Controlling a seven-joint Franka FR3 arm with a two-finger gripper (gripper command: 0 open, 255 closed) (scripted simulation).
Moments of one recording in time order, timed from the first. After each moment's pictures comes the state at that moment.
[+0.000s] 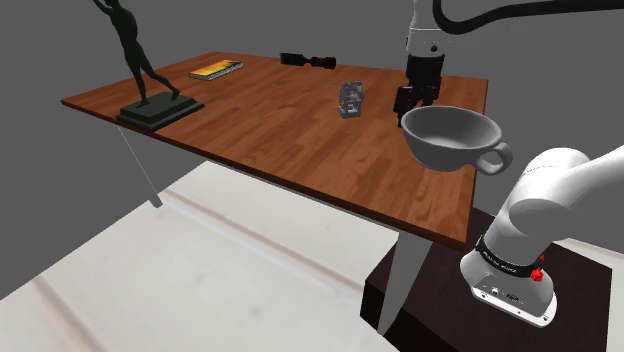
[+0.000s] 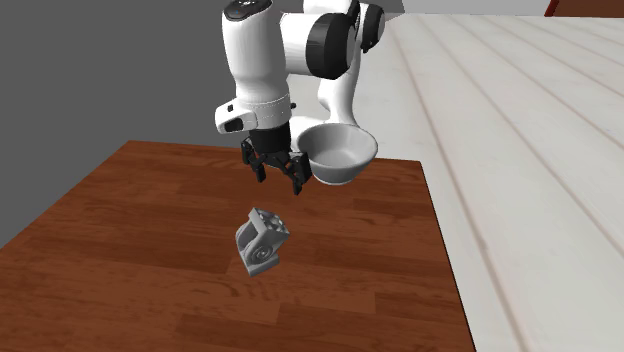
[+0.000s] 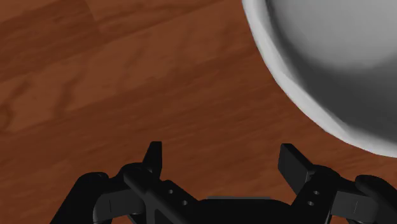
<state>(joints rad) -0.02 -0.76 -0.01 -2.44 0.04 1.64 0.10</state>
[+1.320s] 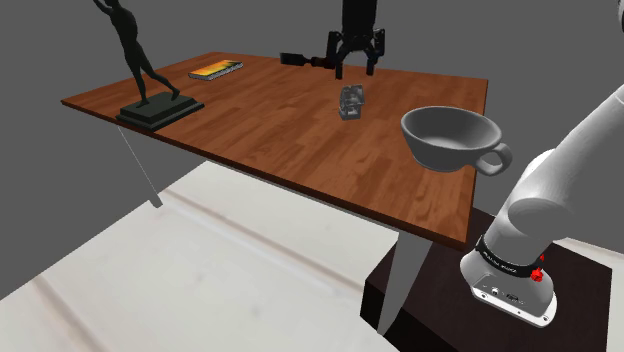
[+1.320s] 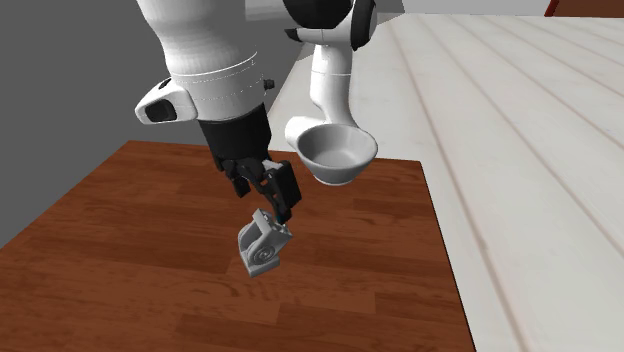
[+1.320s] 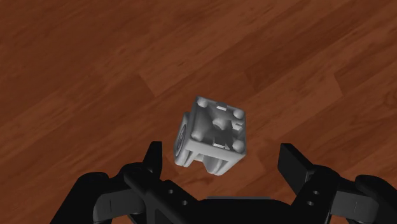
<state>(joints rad) -0.03 -0.22 0.08 -1.74 0.13 1.47 0.42</state>
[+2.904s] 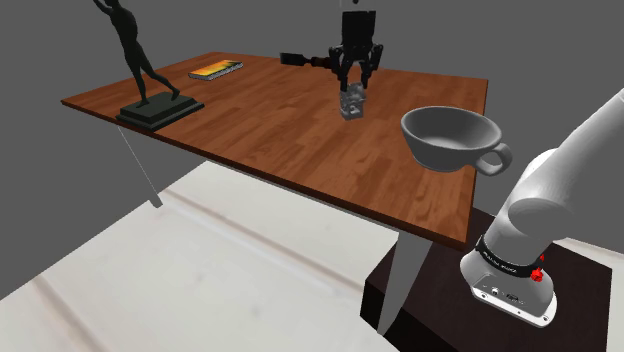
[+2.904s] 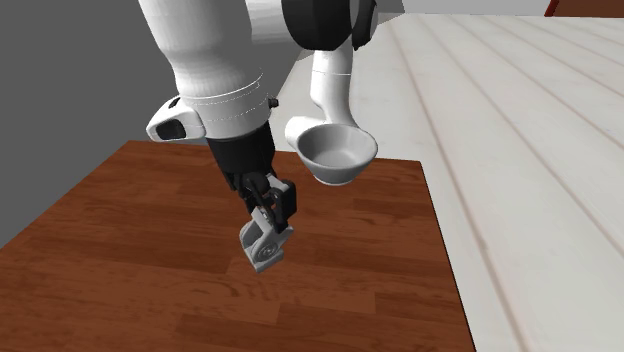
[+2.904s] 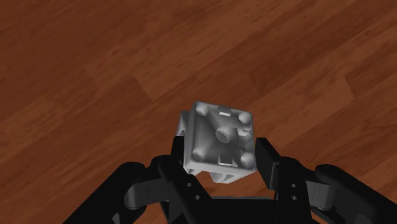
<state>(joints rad) -0.03 -0.24 0.08 -1.82 0.13 1.53 0.41</state>
